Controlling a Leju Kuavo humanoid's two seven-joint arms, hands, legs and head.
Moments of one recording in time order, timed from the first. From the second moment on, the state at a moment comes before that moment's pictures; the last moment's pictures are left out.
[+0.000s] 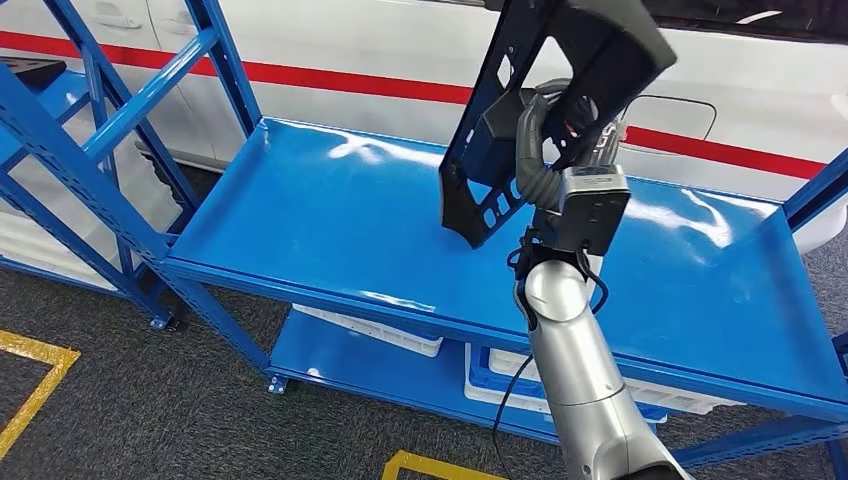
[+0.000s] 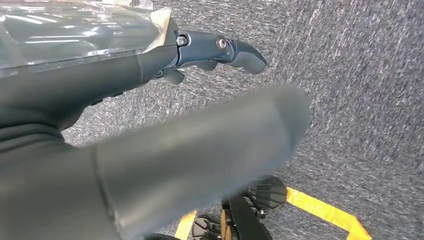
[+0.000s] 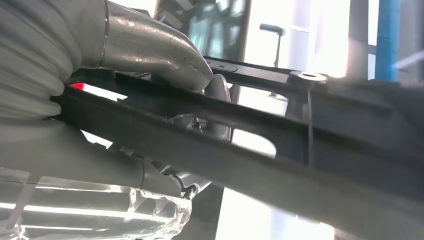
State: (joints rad) left arm -0.11 -0.17 1.21 -0.20 -1.03 0.23 -0.41; right arm -0.59 0.12 0.29 -1.49 0.19 -0.53 -0.45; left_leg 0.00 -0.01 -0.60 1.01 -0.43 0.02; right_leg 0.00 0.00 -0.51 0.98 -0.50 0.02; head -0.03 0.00
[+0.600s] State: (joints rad) left arm -0.11 -0.17 1.21 -0.20 -1.05 0.26 -0.40; right arm -0.58 0.08 0.30 -1.61 0.06 -0.50 -0.50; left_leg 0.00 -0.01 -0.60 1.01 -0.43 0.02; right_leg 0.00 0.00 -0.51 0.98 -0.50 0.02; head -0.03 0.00
